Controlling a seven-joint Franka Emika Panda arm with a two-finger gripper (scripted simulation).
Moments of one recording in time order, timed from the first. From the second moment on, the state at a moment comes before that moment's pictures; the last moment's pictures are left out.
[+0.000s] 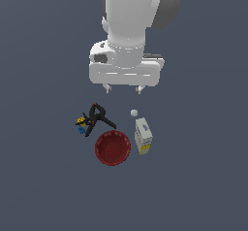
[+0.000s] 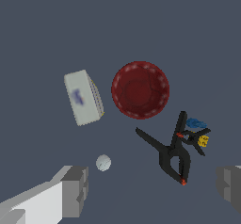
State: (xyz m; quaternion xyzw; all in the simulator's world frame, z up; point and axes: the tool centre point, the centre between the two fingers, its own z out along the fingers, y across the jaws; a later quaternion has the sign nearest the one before) arm 0.001 -0.001 0.312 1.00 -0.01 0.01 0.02
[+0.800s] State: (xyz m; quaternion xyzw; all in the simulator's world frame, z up) arm -0.036 0.033 0.178 1.00 -0.06 0.01 0.01
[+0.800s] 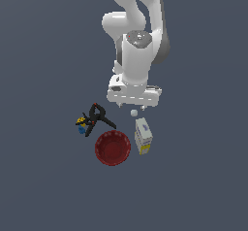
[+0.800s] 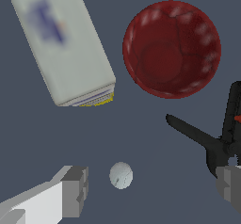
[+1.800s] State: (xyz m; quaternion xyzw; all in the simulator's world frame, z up) arm -0.114 0.058 0.074 0.99 -0.12 0.00 0.00
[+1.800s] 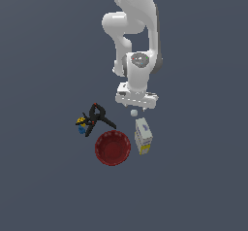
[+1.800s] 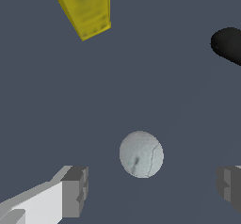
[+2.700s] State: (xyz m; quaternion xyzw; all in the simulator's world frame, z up) arm -0.117 0.058 0.036 0.99 -0.12 0.00 0.00
